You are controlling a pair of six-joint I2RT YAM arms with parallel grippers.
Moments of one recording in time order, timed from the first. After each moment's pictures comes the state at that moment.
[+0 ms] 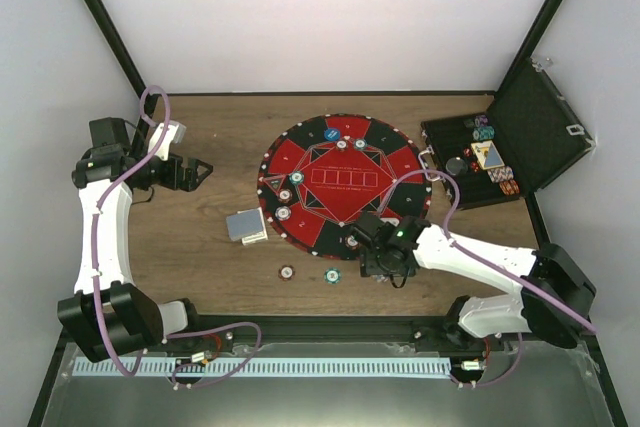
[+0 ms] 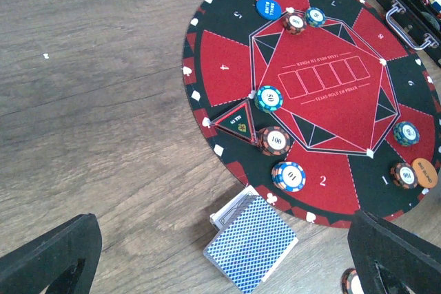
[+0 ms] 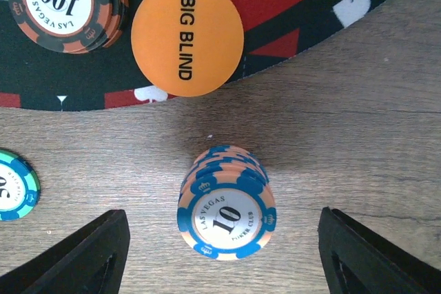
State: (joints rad) left arm 0.28 1.25 1.24 -0.99 0.69 0.44; right arm 0.95 1.27 0.77 -0.91 0.16 0.91
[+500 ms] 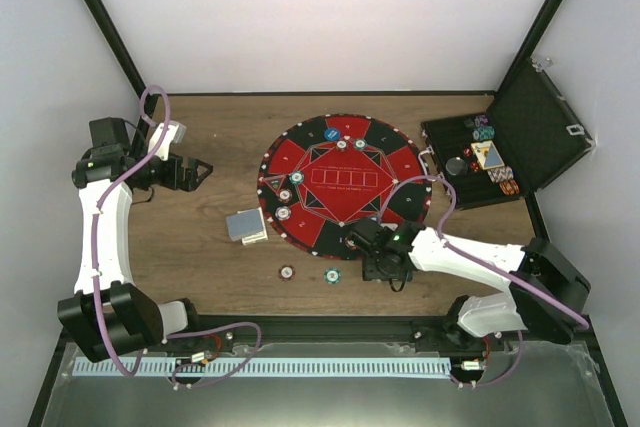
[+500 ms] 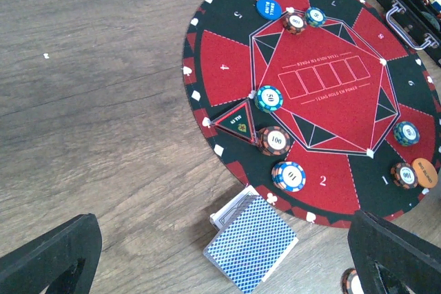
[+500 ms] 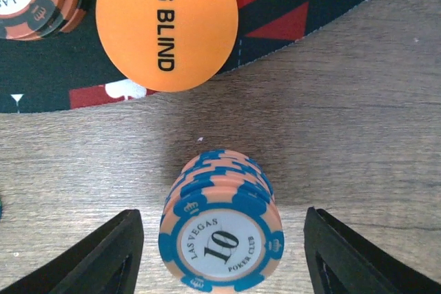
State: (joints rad) left arm 0.28 1.25 1.24 -0.99 0.69 0.44; right arm 0.95 1.31 0.71 -0.84 0.14 0.94
